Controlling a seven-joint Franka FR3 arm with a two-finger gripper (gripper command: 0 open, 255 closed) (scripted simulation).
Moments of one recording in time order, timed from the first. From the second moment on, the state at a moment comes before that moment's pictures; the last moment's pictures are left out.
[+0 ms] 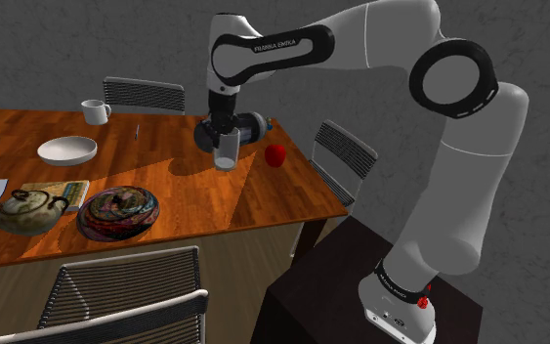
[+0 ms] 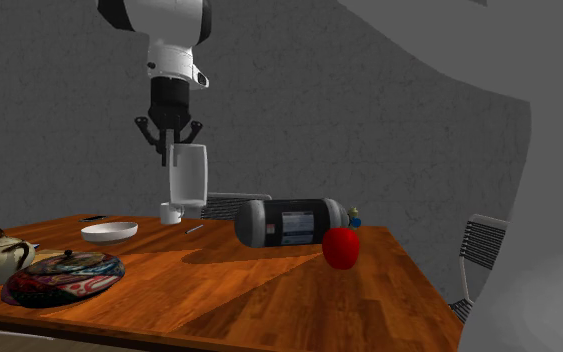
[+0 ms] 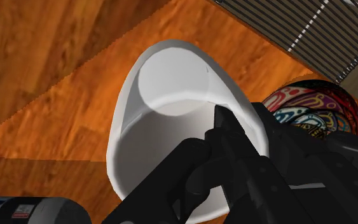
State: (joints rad) arm 0.28 0.25 0.02 -1.72 0.02 1.97 0.18
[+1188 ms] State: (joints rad) arm 0.37 0.40 0.06 -1.65 0.00 2.06 0.33
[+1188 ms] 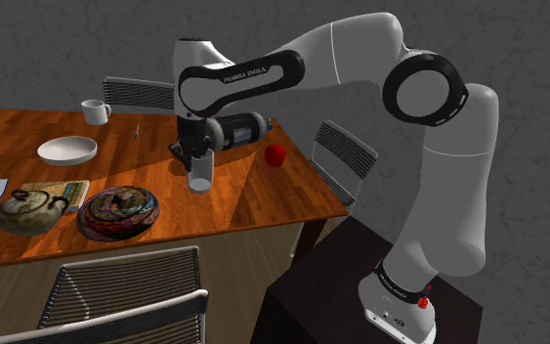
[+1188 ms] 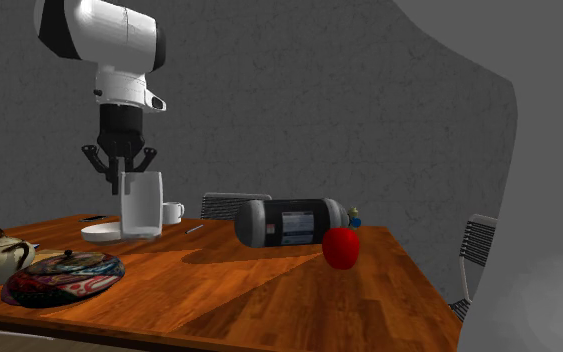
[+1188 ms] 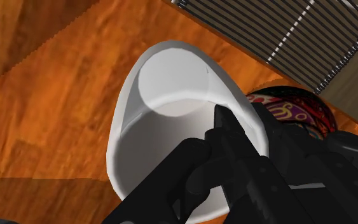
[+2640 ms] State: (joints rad) arm 0.37 0.54 0.06 -1.74 -0.01 2.29 0.33
